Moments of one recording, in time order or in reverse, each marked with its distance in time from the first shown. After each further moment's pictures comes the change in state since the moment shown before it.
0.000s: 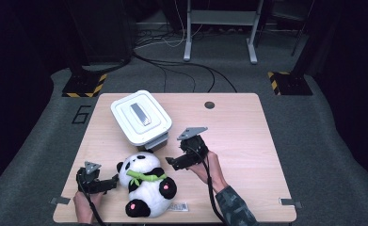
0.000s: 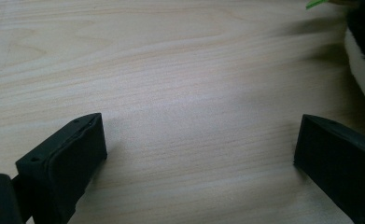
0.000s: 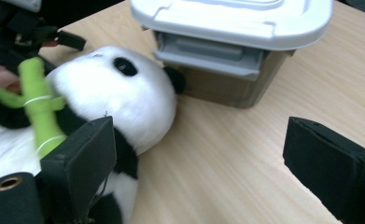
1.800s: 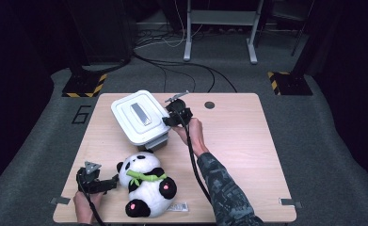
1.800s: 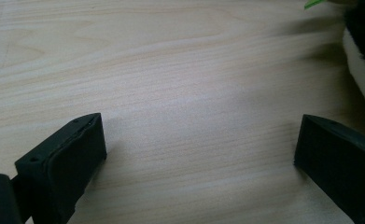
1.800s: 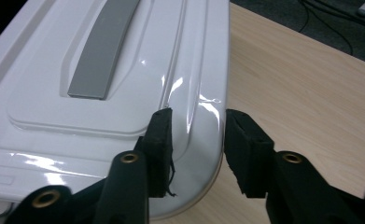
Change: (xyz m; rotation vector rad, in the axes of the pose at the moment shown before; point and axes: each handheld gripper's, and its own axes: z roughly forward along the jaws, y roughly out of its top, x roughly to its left) left arm 0.001 0.000 0.000 0.004 -0.003 0.013; right arm -0.066 0.082 0.075 0.054 -0.190 0.136
